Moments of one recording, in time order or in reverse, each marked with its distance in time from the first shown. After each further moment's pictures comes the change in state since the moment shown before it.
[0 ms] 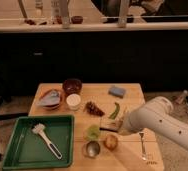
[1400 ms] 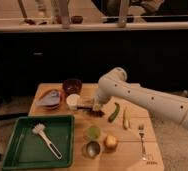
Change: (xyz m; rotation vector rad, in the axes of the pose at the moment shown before) arm -0.127 -0.109 0.075 -0.045 -0.005 -0.110
